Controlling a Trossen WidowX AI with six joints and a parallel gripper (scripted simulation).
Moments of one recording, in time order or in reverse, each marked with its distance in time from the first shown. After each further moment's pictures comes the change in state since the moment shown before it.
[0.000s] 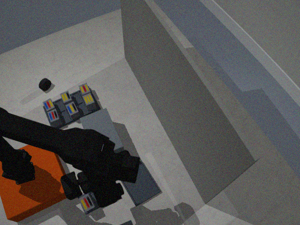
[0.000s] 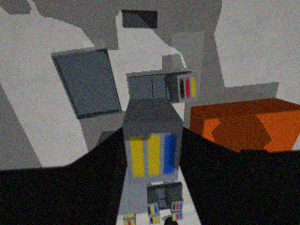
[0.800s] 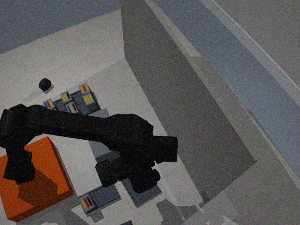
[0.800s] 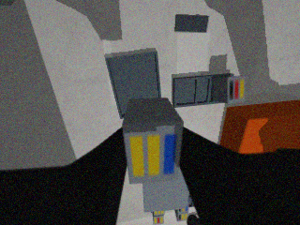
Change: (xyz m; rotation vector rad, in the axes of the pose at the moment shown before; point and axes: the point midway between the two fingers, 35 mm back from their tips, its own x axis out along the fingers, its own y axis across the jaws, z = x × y) arm -0.005 0.092 0.005 -0.005 0.001 0.010
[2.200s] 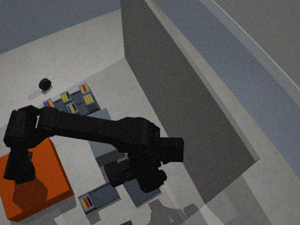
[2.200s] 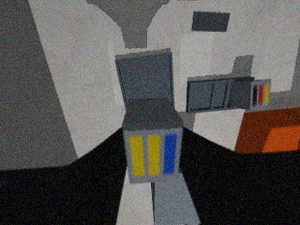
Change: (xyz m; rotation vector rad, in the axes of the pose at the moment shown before) arm 0.026 0.020 0.002 -0.001 -0.006 0.012
